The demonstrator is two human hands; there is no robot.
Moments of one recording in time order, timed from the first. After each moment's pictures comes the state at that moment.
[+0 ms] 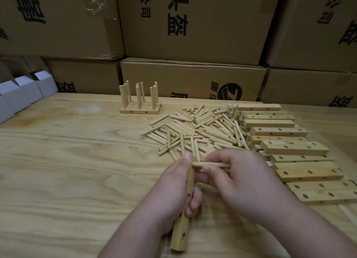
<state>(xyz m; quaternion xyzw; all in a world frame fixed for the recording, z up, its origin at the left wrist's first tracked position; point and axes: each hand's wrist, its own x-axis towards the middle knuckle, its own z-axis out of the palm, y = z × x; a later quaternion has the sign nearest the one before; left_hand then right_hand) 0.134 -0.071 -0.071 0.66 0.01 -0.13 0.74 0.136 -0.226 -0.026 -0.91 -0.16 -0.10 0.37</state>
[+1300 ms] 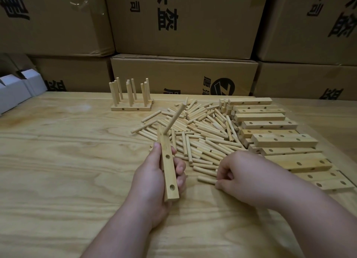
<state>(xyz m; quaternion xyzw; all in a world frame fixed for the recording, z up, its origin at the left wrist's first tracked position) 0.145 -0.069 -0.069 0.43 0.08 -0.07 0.90 0.151 -0.260 -0.024 -0.99 -0.09 0.07 0.10</state>
